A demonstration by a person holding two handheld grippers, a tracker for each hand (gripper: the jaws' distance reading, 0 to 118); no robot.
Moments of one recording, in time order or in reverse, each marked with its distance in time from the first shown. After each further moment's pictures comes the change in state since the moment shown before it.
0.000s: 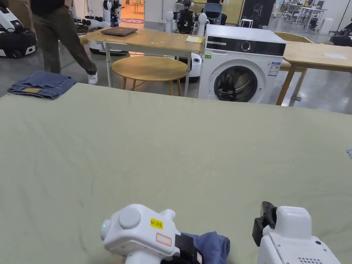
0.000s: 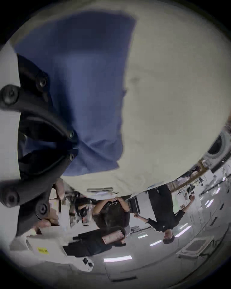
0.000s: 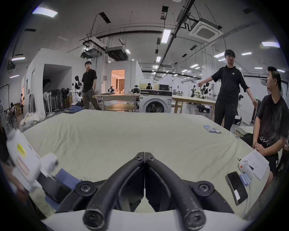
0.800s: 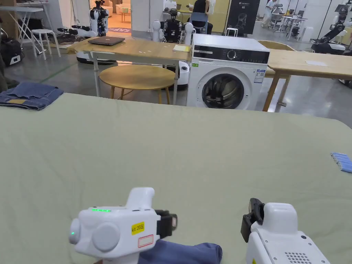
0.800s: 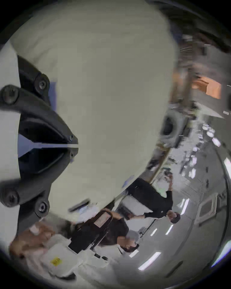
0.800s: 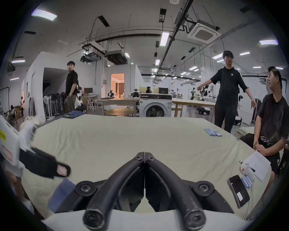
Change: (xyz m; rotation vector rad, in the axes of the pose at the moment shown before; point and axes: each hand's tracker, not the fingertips) left arm 0.060 -0.013 0.089 0.571 0.293 -0.492; right arm -0.007 0.013 -0.008 0.047 0.002 -0.017
